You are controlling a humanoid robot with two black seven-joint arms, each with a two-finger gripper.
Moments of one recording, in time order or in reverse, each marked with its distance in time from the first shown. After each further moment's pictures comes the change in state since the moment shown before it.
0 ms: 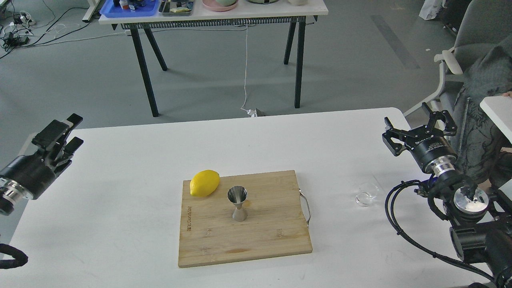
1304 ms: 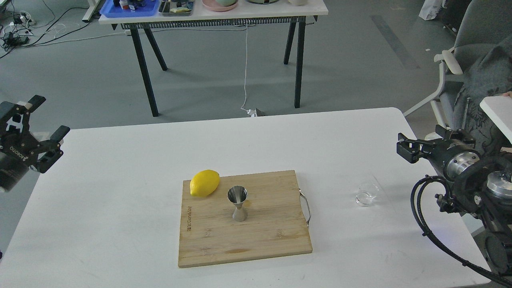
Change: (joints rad) left arm 0.015 0.025 -0.041 0.020 -0.339 -0.163 0.000; right arm -0.216 -0.125 0.114 0.590 0.213 -0.923 -0.012
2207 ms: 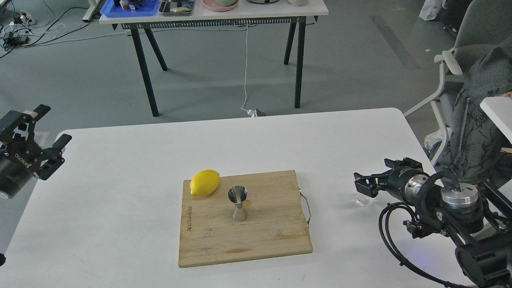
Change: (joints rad) left arm 0.006 -0.025 0.000 0.043 0.037 0.000 0.000; right arm 0.022 0.006 -0.266 0.014 0.037 -0.054 -0.014
